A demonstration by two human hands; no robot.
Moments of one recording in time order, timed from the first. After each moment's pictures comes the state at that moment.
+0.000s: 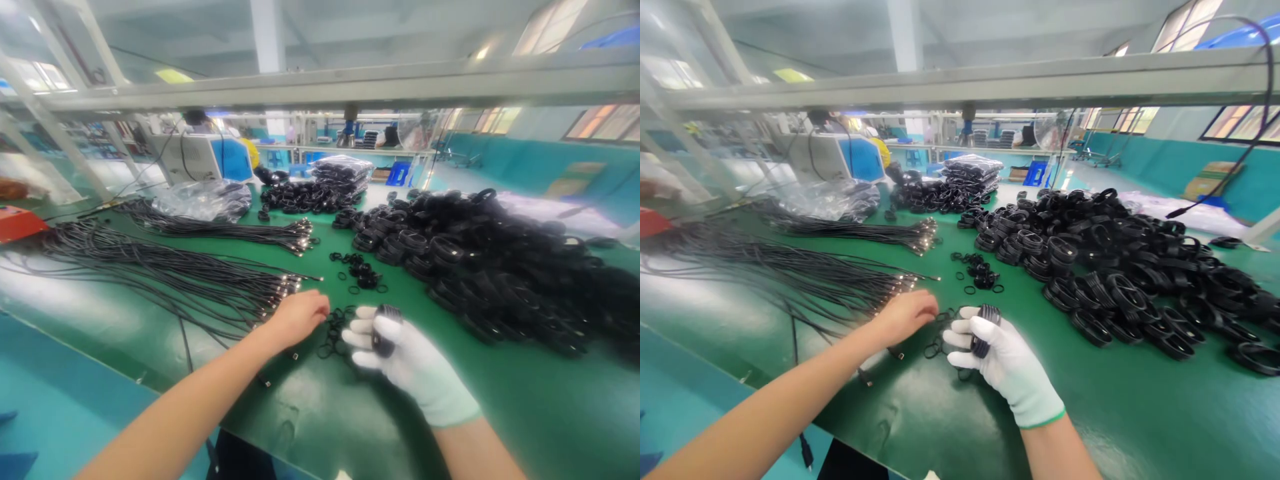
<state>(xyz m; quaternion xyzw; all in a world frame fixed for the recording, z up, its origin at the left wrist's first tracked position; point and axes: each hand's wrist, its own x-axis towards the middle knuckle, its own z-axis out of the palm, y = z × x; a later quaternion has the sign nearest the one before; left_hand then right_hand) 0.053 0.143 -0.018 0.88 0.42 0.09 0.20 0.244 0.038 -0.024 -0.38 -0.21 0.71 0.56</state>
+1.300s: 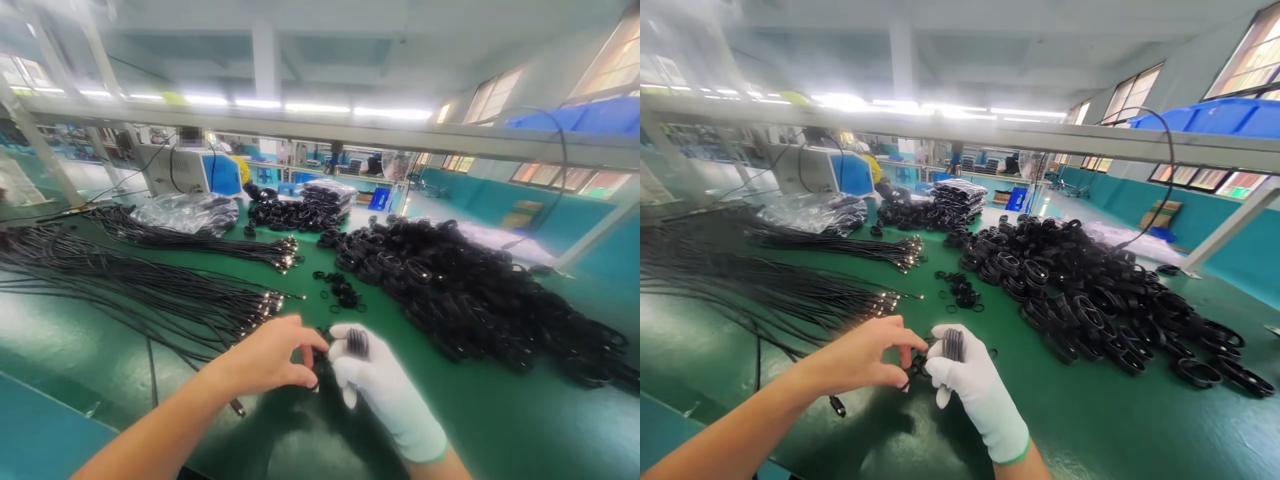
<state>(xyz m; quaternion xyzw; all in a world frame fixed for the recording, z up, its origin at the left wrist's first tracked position) 0.037 0.098 0.044 0.88 0.33 0.09 0.33 0.223 0.029 -0.004 -0.44 -0.42 0.61 0.51</state>
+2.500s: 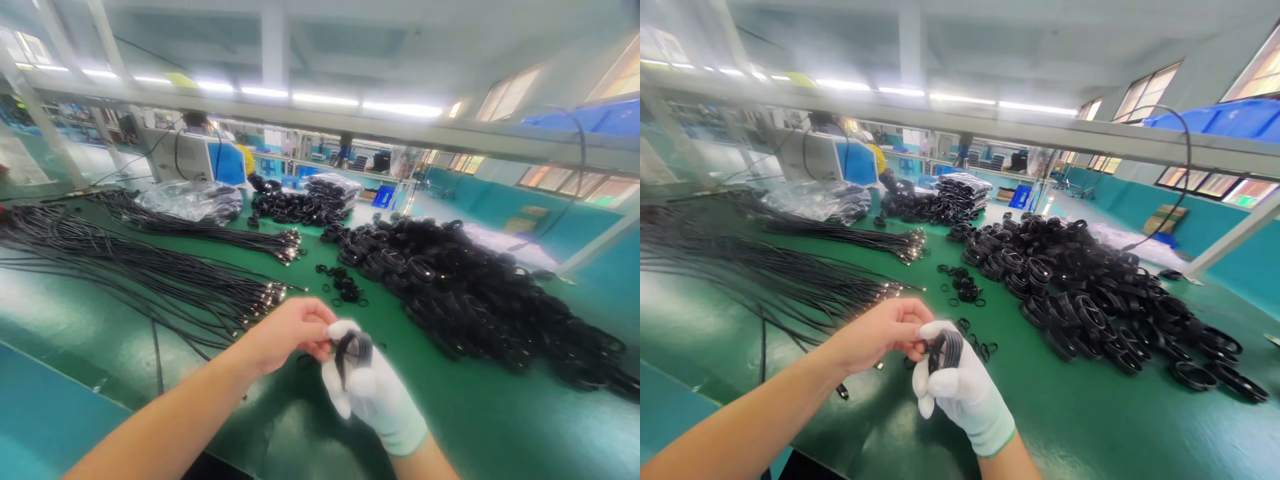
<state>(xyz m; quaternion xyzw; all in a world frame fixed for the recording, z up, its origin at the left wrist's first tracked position) 0.058 0.098 0.034 0.57 0.32 0.23 0.72 0.213 0.026 -0.024 -0.18 -0.43 0.70 0.54</state>
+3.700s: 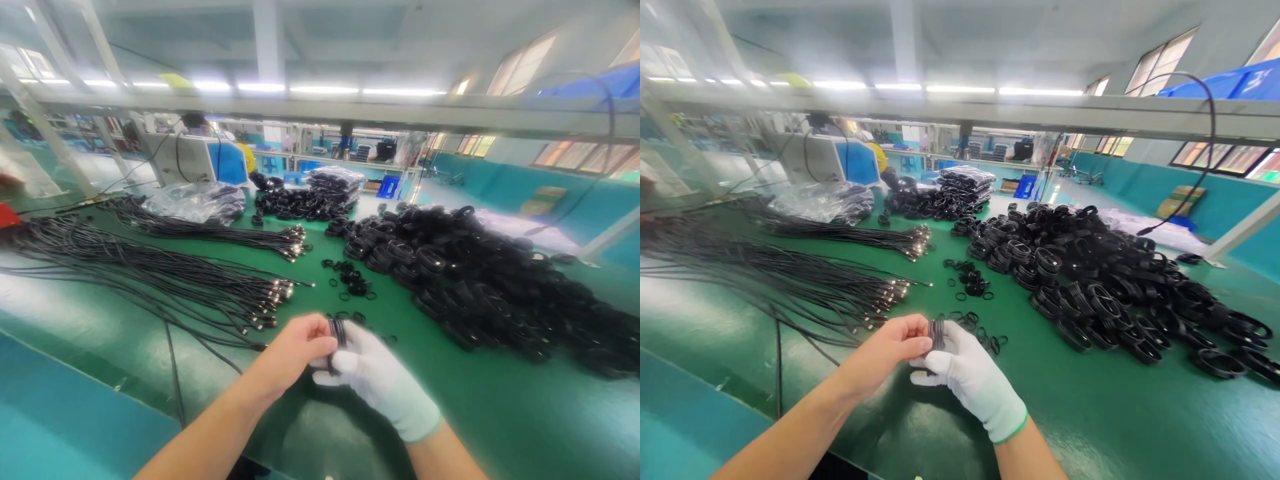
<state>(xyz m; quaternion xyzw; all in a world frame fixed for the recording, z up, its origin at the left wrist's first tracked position) 0.060 0.078 0.008 0.60 0.36 0.28 0.66 0.208 0.035 -0.023 -0.31 -0.38 0.72 0.48</state>
